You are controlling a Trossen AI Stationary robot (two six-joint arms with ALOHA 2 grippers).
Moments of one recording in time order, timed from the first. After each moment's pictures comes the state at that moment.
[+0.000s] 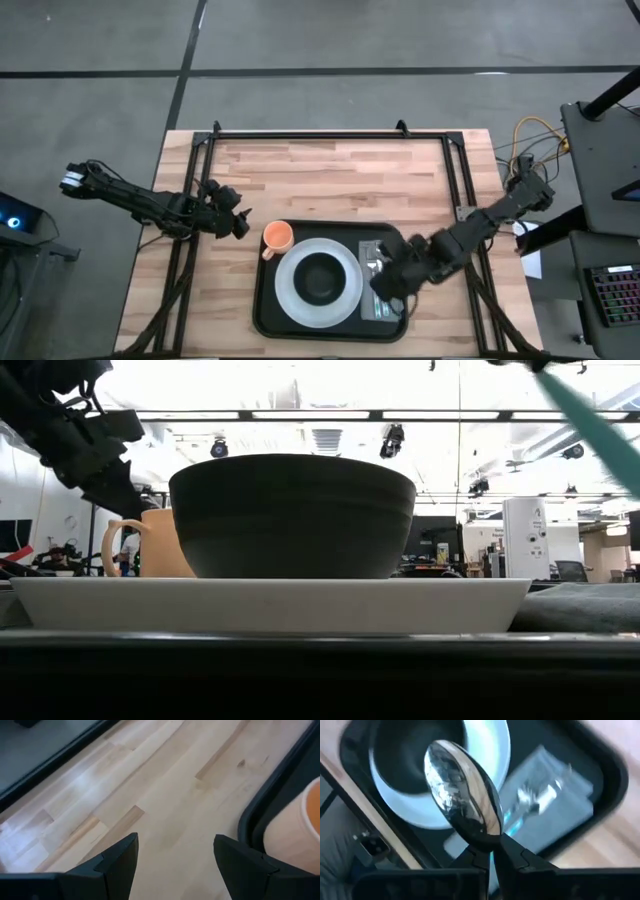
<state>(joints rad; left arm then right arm) -0.26 0.77 0.48 -0.72 -0.72 -0.72 0.55 1.59 1.48 -1.12 0.25 1.38</state>
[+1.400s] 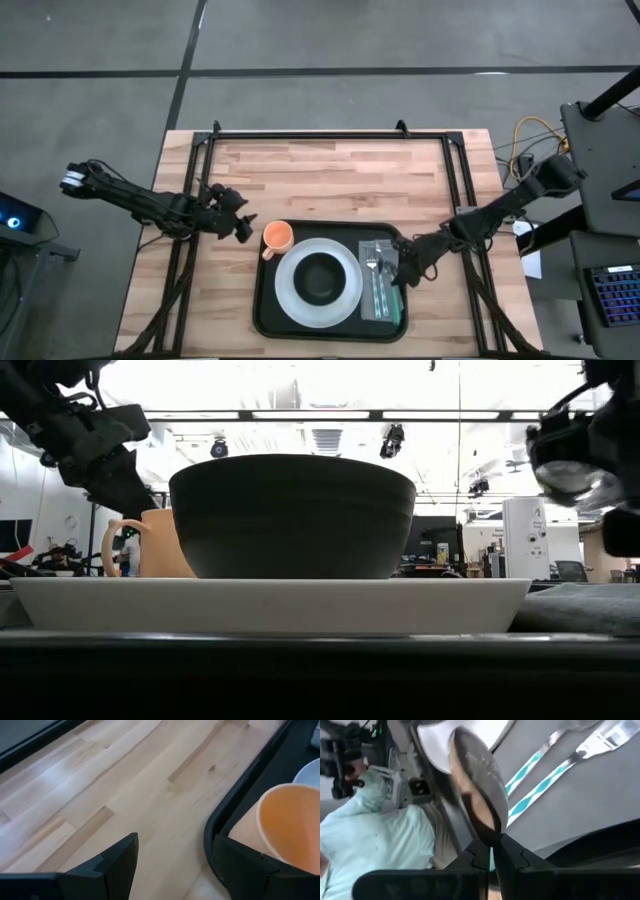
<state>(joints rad) -0.26 0.79 0.48 -0.61 -0.63 -0.73 0.46 1.18 0.37 0.17 -0.19 1.38</state>
